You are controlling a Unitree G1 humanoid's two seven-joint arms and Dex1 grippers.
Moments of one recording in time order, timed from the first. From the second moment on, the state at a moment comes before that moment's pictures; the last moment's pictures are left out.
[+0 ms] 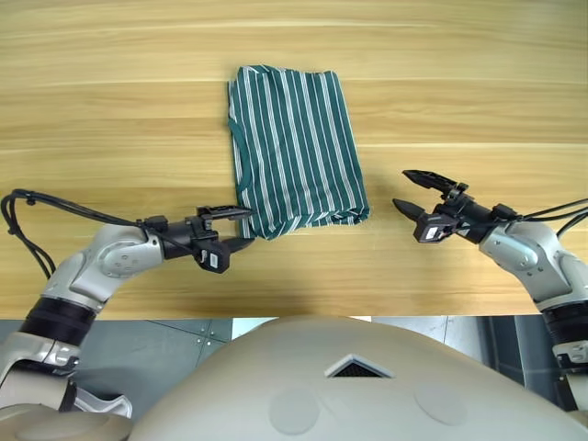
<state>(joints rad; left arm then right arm) 0.13 0.89 -0.35 0.08 0.32 -0.80 -0.62 0.15 -0.82 0.18 0.12 -0.53 -0.71 0.30</state>
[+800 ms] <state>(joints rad) 0.08 0.86 -0.39 0.19 0.36 -0.82 -0.56 0.15 -0.81 0.24 0.10 -0.51 -0.76 0.38</state>
